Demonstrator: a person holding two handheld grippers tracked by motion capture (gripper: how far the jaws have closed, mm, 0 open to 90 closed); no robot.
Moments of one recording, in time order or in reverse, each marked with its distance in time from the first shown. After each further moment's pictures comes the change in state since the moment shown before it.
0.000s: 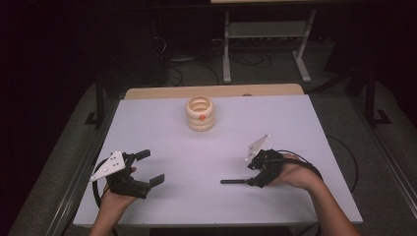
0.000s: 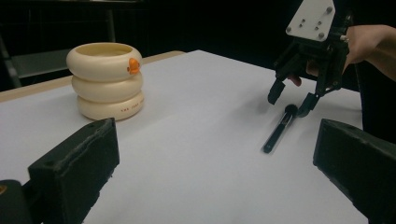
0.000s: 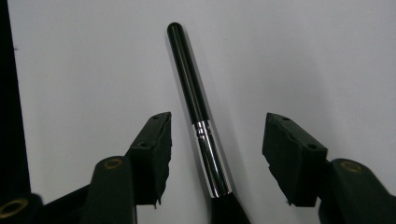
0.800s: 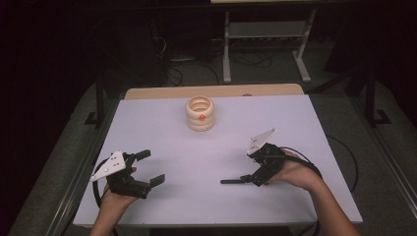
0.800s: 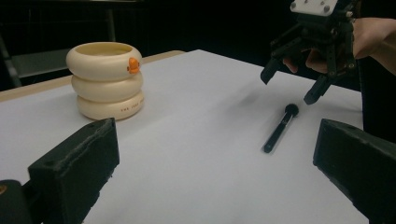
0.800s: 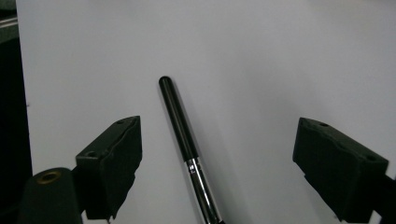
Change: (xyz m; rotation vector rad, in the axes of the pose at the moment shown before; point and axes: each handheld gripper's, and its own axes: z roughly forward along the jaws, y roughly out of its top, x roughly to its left) left arm 0.000 0.000 0.000 0.004 0.002 0.001; right arm 0.001 0.007 -0.015 -0.138 -0.043 0.062
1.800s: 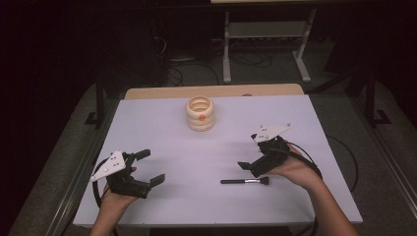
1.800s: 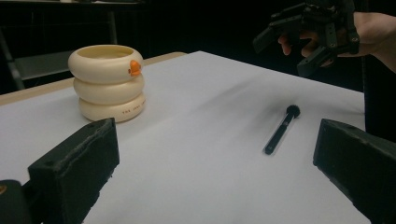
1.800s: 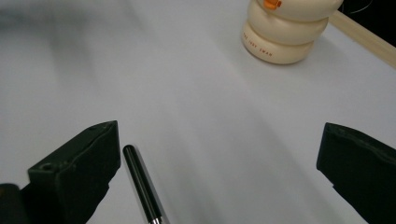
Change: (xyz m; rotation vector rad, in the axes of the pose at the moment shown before) left arm -0.001 0.001 0.000 -0.006 0.006 0.008; right arm -0.003 0.006 -0.020 -0.250 -0.138 0.108
